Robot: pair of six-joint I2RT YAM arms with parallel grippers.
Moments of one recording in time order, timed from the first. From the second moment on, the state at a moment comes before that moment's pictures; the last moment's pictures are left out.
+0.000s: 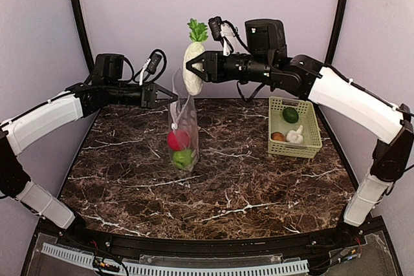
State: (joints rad) left arm -0.48 1.43 1.29 -0.25 0.77 -0.26; right arm 0.93 1.68 1.81 -0.33 -0.09 0.31
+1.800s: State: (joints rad) left arm -0.50 1.42 1.28 -0.26 0.73 -0.25; right arm 0.99 1.88 1.99 -0.49 0.11 0.23
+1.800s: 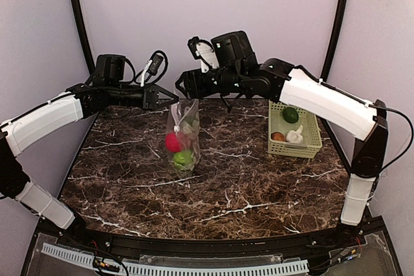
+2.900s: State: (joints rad) left arm -0.50 1.37 1.24 -0.29 0.64 -0.19; right arm 0.55 1.50 1.46 -0.61 0.13 0.27
